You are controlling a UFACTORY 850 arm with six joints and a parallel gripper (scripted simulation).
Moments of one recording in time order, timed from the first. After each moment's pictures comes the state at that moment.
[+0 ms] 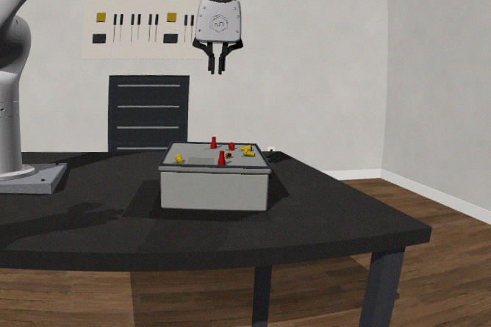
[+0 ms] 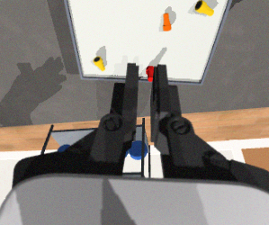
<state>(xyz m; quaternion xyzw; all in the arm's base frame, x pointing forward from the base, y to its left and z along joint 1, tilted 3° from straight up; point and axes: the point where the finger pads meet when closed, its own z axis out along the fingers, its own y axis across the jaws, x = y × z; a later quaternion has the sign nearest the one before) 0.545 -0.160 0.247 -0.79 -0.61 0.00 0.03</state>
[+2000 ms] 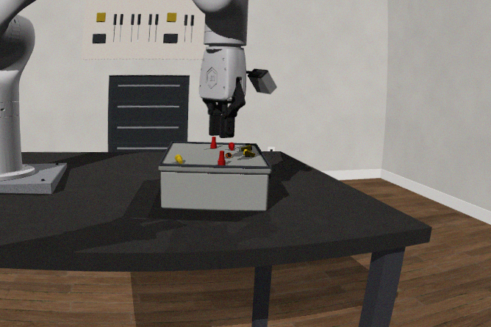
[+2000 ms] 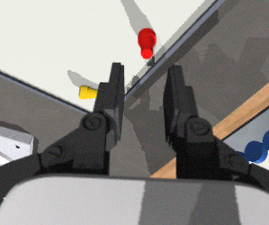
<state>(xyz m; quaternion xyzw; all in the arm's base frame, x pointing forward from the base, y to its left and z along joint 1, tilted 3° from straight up) 0.521 -0.277 0.120 -0.99 -0.16 0.01 0.03</state>
